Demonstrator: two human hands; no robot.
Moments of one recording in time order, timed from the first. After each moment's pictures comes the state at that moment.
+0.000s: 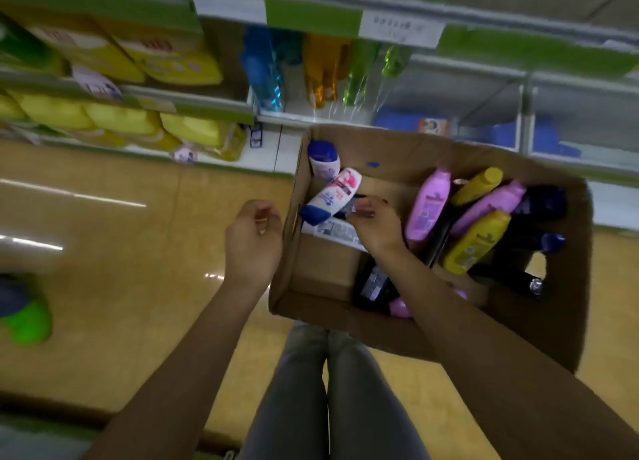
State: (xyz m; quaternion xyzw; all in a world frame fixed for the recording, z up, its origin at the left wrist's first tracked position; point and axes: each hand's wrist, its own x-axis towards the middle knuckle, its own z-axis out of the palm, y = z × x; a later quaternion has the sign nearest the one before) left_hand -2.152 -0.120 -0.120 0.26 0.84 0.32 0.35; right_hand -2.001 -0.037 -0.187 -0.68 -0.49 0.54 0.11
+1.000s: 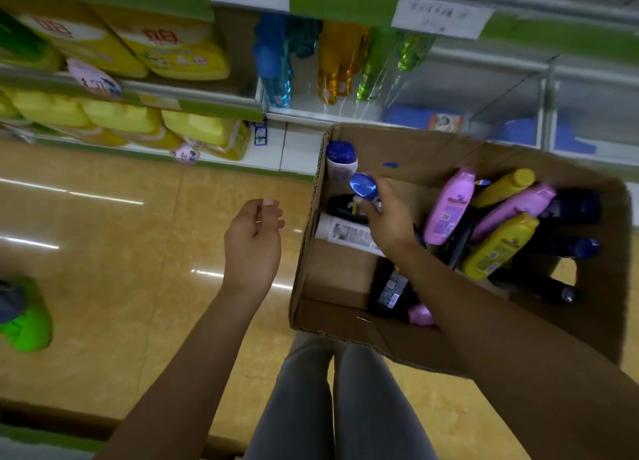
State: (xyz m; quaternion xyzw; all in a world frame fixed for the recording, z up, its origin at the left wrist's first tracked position) left_hand -2.182 -0.115 -0.120 0.21 0.80 0.39 0.41; right_hand -2.012 -0.019 -0.224 -0.58 -0.66 0.45 0.17
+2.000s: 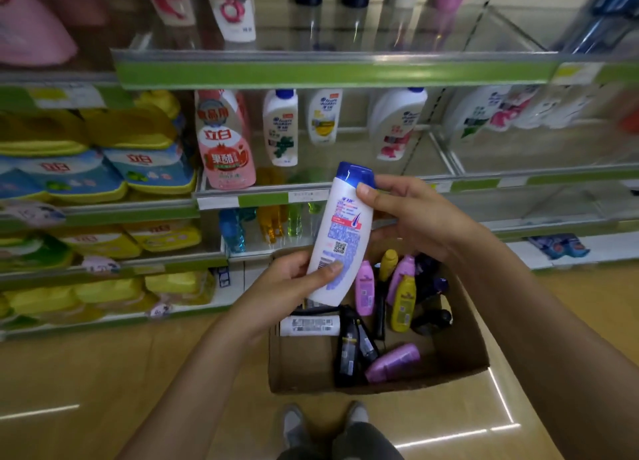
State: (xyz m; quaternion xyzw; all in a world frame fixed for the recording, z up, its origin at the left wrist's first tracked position) left_hand -2.125 -0.124 0.126 0.46 0.52 0.31 0.65; right_hand -1.935 -0.044 0.174 -0.47 -0.54 0.64 0.29
